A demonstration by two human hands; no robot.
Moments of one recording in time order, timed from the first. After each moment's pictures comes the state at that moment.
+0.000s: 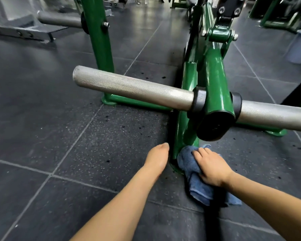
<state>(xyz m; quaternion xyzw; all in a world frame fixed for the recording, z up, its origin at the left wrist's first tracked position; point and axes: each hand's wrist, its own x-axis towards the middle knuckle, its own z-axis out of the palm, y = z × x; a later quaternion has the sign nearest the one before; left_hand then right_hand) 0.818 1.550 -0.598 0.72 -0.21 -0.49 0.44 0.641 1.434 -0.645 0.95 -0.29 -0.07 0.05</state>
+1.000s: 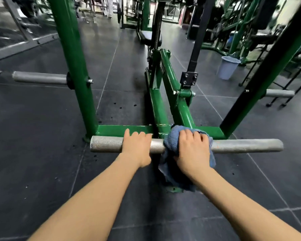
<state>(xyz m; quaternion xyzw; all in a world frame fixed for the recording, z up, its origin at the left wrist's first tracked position) 0.934 1.536 -0.413 0.71 -0.70 0.00 -0.07 0.769 1.520 -0.410 0.77 -0.60 0.09 0.20</state>
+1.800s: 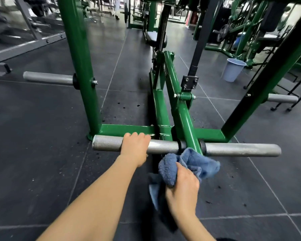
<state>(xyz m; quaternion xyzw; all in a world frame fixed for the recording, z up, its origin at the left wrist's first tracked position) 0.937 1.535 -0.429 0.71 -0.70 0.05 0.01 0.765 1.596 -0.470 0.72 -0.63 0.28 -0.07</state>
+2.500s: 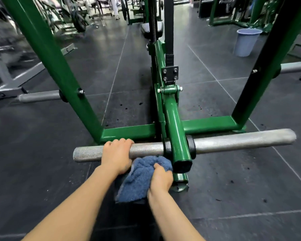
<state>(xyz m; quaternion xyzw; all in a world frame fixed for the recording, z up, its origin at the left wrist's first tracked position) 0.924 1.528 -0.419 0.77 -0.64 0.00 -0.06 0.802 1.544 -0.453 0.05 -0.59 0.48 -0.64</state>
